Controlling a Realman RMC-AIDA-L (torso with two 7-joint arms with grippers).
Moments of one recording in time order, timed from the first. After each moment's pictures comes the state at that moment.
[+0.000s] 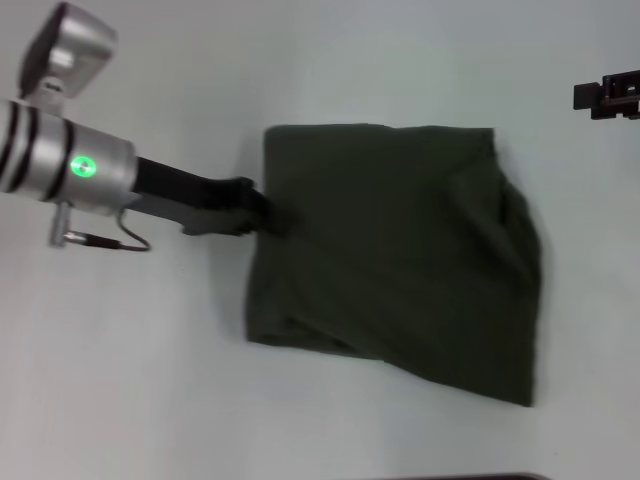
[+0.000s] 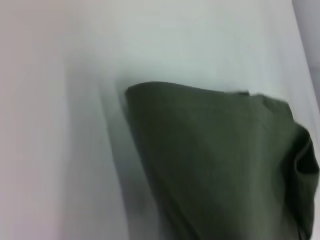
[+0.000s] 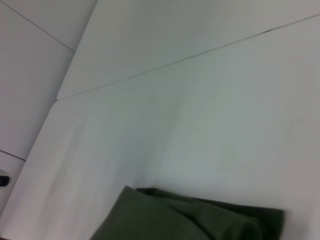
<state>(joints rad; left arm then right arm) -0.76 -2.06 0.97 0.55 2.21 1.42 -2.55 0.59 1.85 -0.54 -0.75 -2.28 -1.65 2.33</state>
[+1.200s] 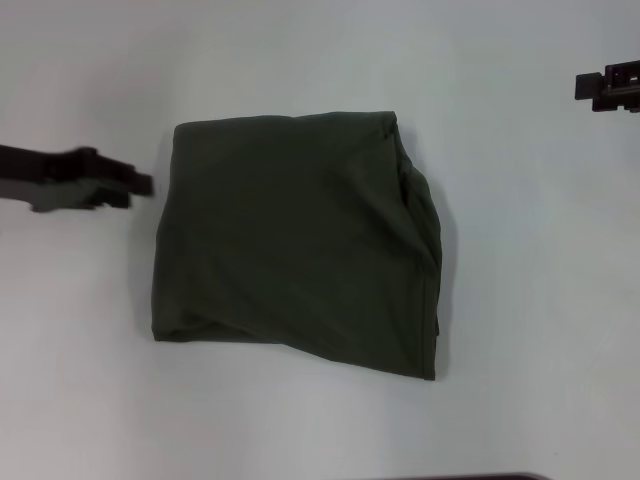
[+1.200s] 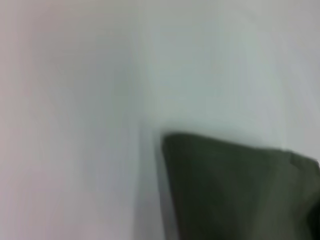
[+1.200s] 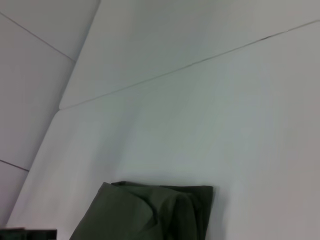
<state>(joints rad) -0.61 -1.99 0.69 0.79 2.39 1.54 -2.55 0.59 1.85 -0.52 -0.75 -2.28 -1.65 2.35</state>
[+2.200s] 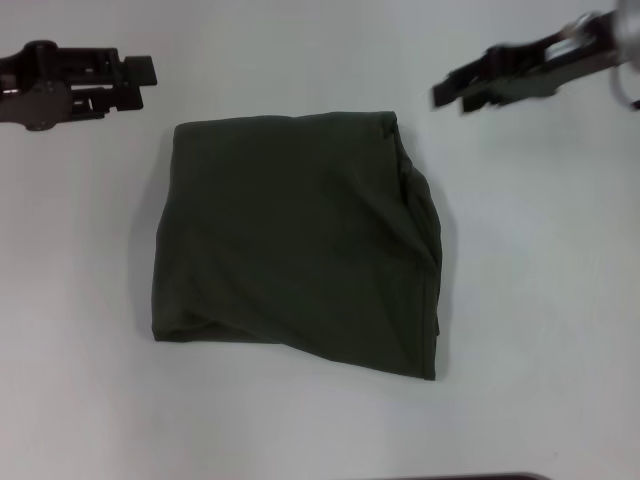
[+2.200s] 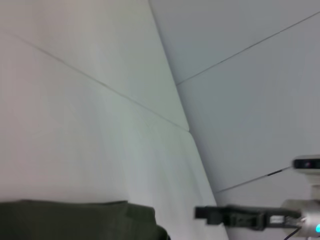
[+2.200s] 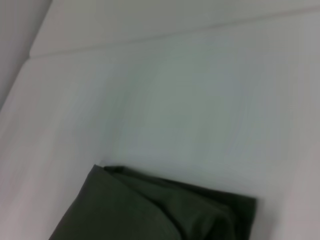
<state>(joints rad) -0.59 -1.99 0.51 0.84 2.11 1.79 -2.47 0.79 1.94 -0.91 -0.70 -2.29 -1.39 2.58</state>
